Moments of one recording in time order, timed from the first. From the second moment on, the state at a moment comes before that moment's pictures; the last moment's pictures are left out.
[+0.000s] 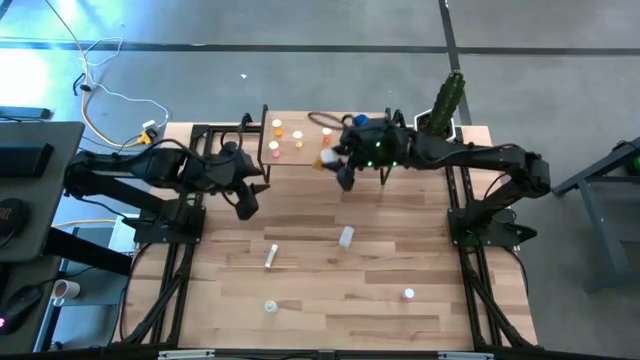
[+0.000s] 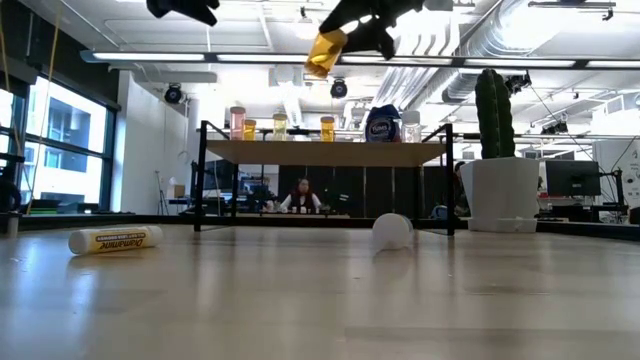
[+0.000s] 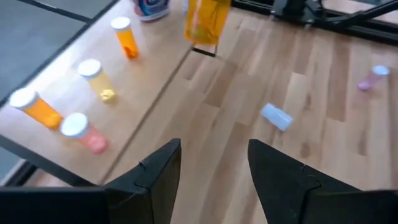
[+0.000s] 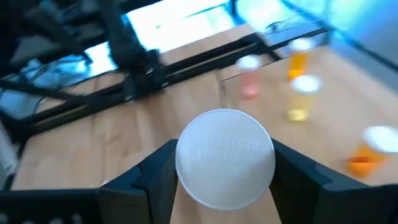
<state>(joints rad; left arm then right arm) 0.03 1.05 1.21 -0.89 -0.39 -0.32 -0.20 1.49 1.36 -0.33 -0.01 0.21</state>
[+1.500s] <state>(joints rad) 0.24 1.06 1.21 -0.89 -0.38 -0.28 -0.43 1.72 1.64 -0.84 -0.08 -0.08</state>
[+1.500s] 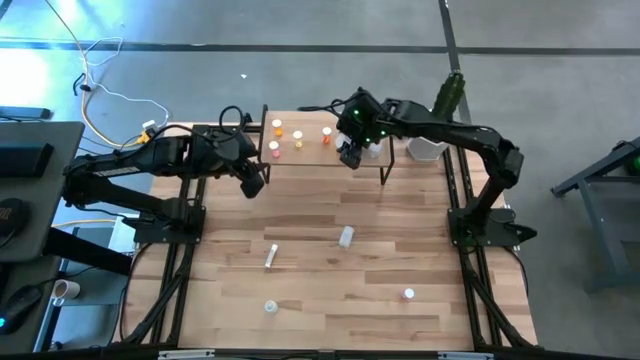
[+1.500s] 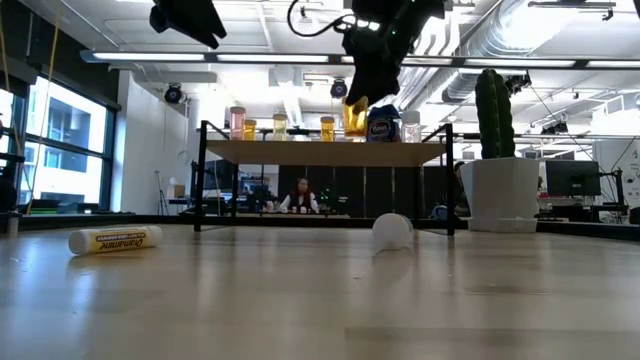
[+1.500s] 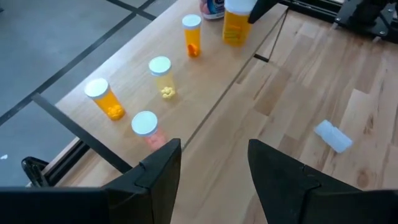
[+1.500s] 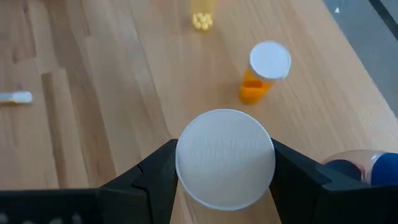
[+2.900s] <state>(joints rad) 0.24 1.06 1.21 -0.90 -0.20 -0.38 -0.43 1.75 1.64 -0.86 0.00 -0.04</state>
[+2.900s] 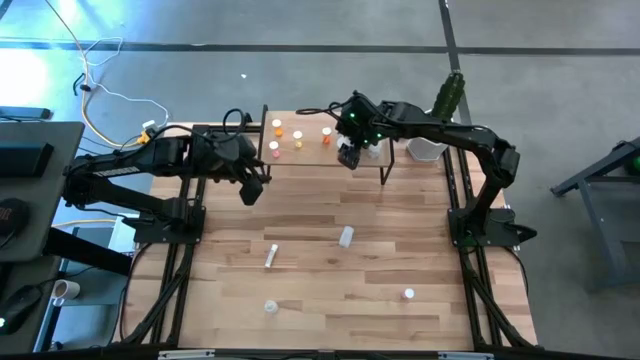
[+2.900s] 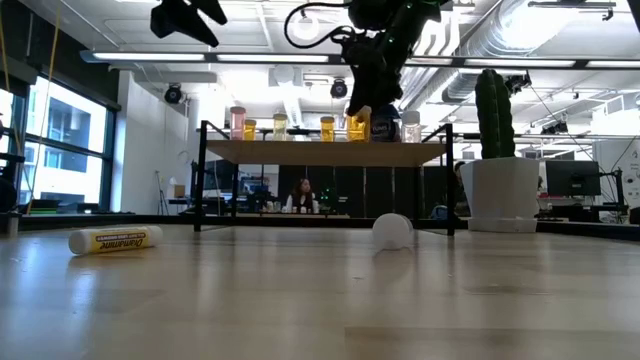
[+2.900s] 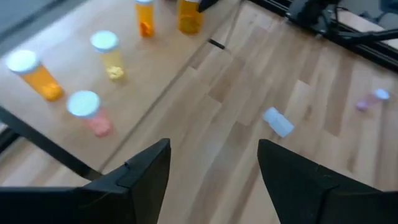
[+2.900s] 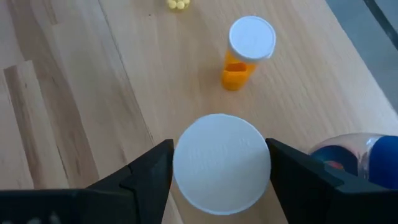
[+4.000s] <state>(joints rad) -0.18 1.35 1.21 -1.14 -0.19 -1.14 -0.41 1.74 1.98 -1.04 -0.01 -0.07</state>
